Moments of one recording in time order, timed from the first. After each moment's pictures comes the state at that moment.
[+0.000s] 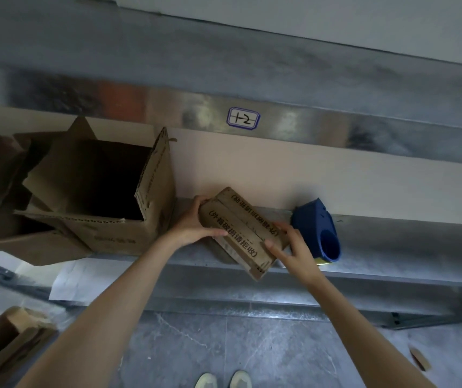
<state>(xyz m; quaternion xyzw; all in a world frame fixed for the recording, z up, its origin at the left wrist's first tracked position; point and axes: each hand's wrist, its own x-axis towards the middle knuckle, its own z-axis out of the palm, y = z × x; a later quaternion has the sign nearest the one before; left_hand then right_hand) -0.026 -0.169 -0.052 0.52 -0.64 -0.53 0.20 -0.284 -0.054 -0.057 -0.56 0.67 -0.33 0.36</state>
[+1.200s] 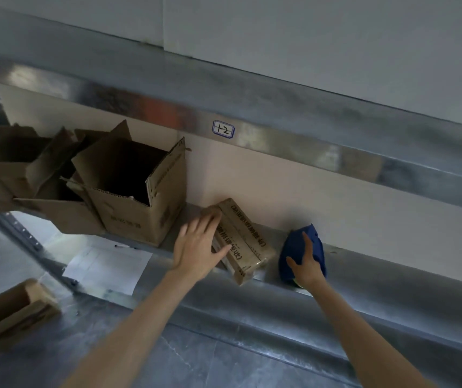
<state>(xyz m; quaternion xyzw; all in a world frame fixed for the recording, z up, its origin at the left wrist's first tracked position) -0.072 -0.070 -0.027 0.64 -0.76 0.00 0.14 -0.346 -0.066 -0.045 -0.53 0.76 -0.19 0.31</state>
